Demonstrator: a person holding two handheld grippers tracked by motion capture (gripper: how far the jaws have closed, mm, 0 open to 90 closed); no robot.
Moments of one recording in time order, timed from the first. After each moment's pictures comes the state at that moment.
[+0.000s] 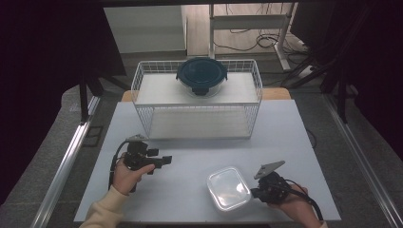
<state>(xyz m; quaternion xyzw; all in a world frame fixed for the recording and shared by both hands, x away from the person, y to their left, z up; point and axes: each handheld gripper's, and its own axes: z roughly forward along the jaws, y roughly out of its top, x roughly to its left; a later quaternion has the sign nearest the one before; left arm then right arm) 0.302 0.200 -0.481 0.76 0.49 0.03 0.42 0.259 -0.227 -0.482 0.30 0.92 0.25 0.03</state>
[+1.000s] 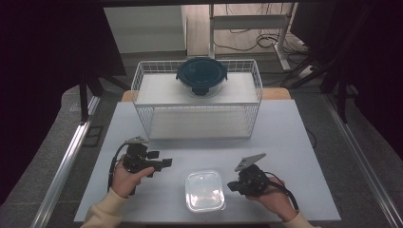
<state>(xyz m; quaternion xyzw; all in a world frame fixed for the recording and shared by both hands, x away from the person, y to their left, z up) 0.293 0.199 -0.478 0.76 0.48 0.01 0.43 0.273 -0.175 -0.479 0.29 0.91 0.31 0.00</state>
